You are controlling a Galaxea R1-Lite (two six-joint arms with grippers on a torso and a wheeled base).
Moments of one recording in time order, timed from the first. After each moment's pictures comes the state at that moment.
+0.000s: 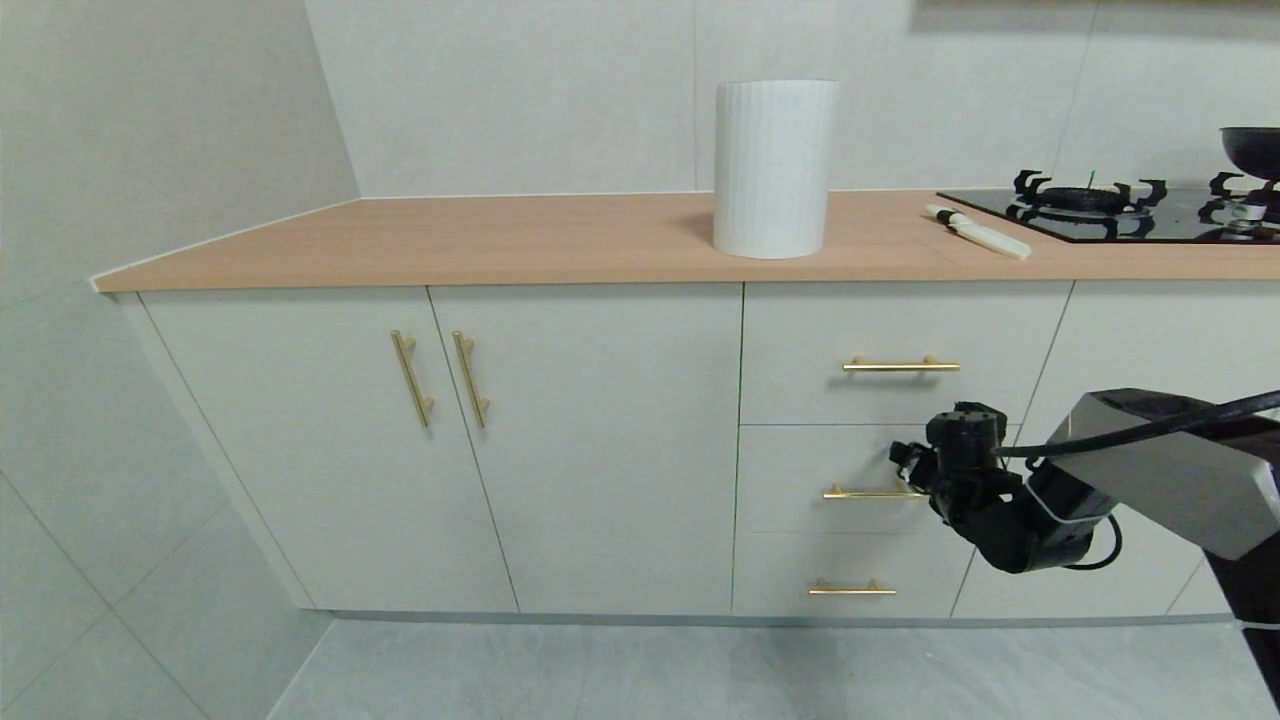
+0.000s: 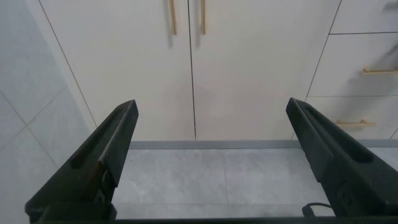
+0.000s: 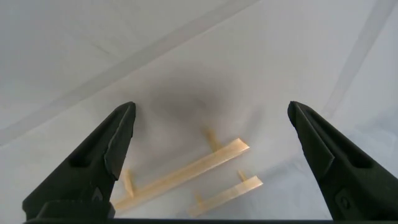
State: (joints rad) left arm 0.00 0.00 0.00 0.00 -0.02 0.01; right arm 0.16 2.49 -1.15 -0.93 -0.40 0.51
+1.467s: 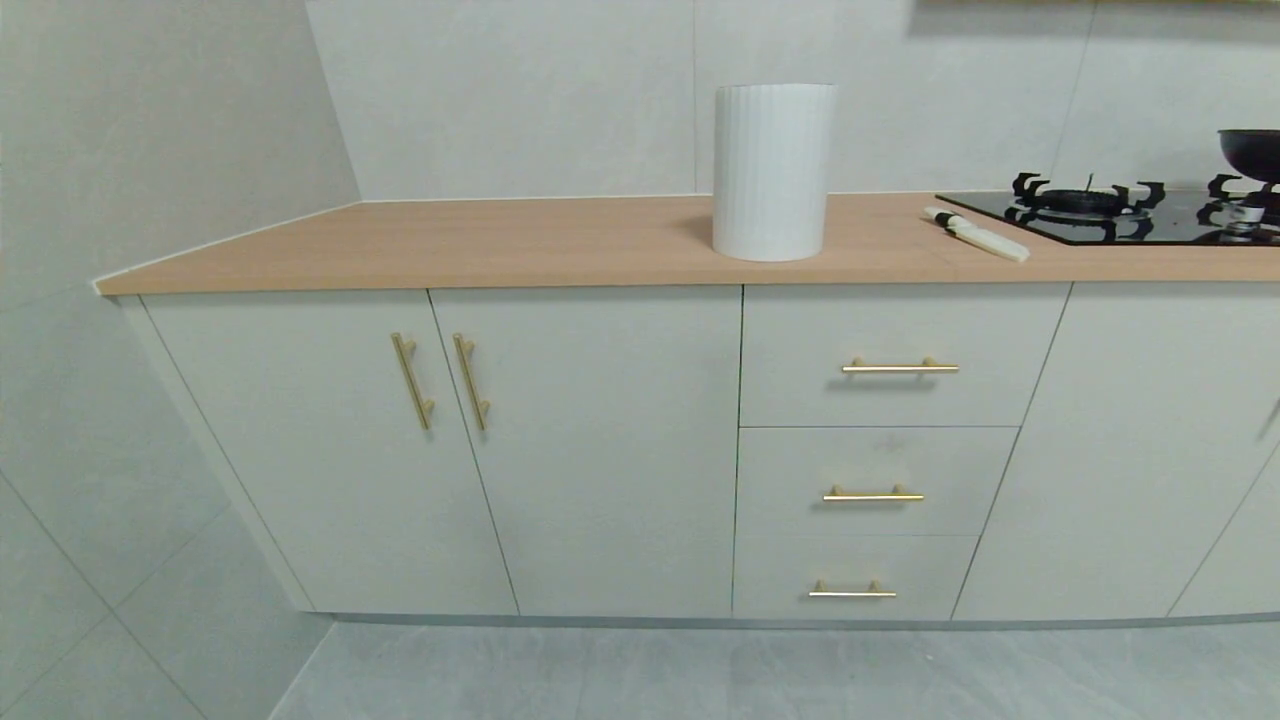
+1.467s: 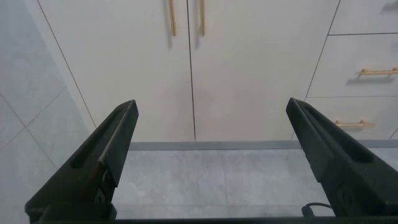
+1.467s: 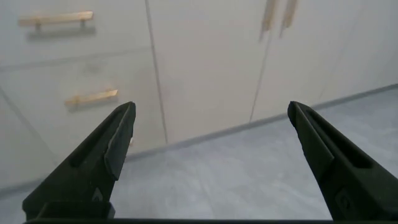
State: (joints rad) left arm 0.00 0.00 0.00 0.00 -0.02 0.01; right arm 0.03 0.14 -0.25 0.14 -0.43 -0.02
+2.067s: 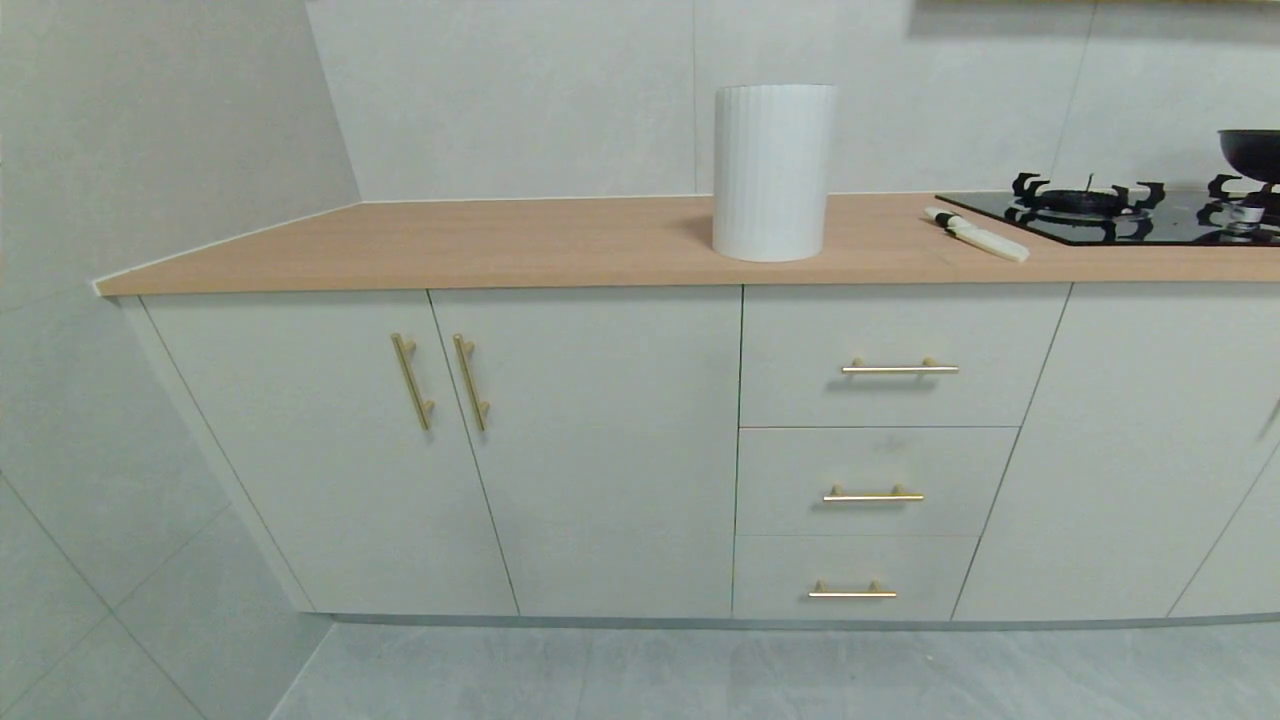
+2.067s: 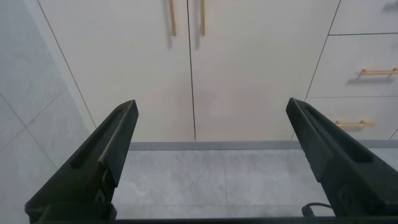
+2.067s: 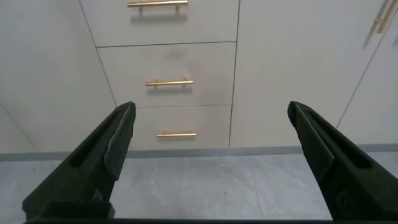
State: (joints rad) left arm 0.00 0.00 0.00 0.00 -0.02 0.01; right arm 0.00 0.00 -0.01 0.00 -0.03 0.01
